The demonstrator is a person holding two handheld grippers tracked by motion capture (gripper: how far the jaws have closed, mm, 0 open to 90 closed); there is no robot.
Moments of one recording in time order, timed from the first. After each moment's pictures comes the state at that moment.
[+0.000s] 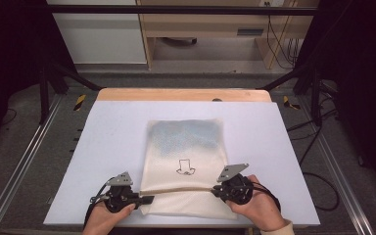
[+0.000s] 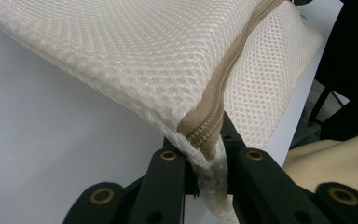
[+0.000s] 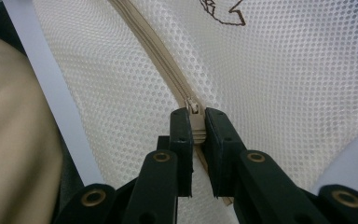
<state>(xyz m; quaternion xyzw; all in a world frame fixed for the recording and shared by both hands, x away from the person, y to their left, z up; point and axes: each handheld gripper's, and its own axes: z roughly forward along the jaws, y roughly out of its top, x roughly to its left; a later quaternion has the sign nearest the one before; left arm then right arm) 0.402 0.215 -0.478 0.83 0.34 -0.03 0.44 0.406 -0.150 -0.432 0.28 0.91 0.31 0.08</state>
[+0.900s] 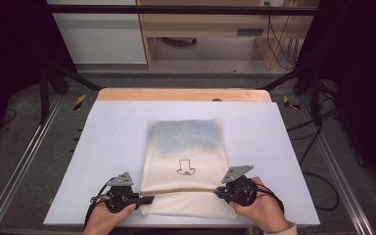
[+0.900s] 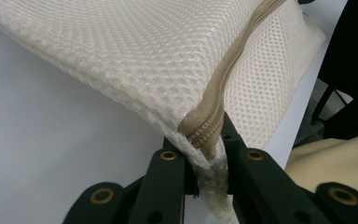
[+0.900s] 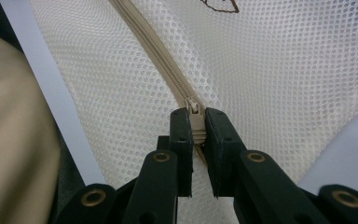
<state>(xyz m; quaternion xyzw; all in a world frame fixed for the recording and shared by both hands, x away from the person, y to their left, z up) 0.402 0.214 -0.479 0.83 0.34 -0.03 0.44 0.404 -0.160 -0.437 0.29 0.90 0.31 0.08</state>
